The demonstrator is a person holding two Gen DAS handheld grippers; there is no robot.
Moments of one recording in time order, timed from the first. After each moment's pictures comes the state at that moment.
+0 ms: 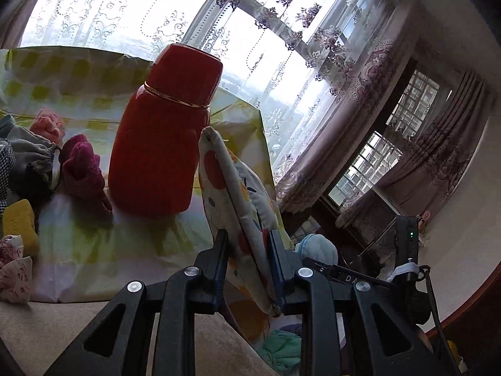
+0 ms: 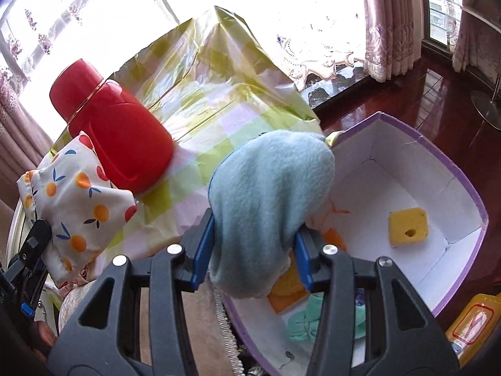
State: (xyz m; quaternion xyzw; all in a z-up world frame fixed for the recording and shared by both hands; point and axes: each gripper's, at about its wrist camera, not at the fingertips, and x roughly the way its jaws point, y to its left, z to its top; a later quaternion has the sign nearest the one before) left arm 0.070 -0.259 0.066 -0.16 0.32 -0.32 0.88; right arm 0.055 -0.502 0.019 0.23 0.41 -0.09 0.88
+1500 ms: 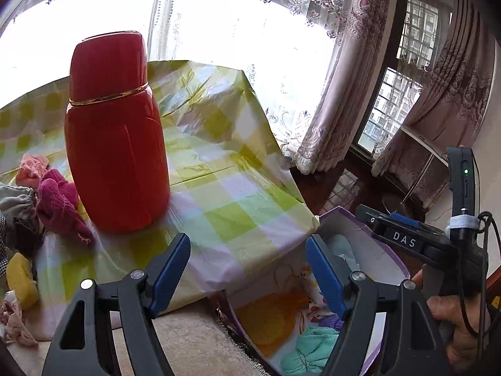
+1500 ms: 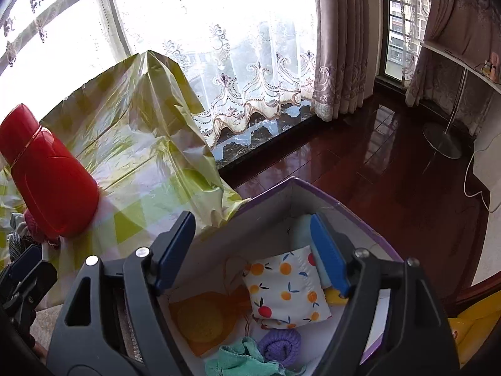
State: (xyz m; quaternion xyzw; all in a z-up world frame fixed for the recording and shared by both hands) left arm 0.096 -0.339 0.062 -0.01 0.35 -0.28 0.89; right arm 0.068 -0.566 0.038 0.14 0.36 -0.20 0.90
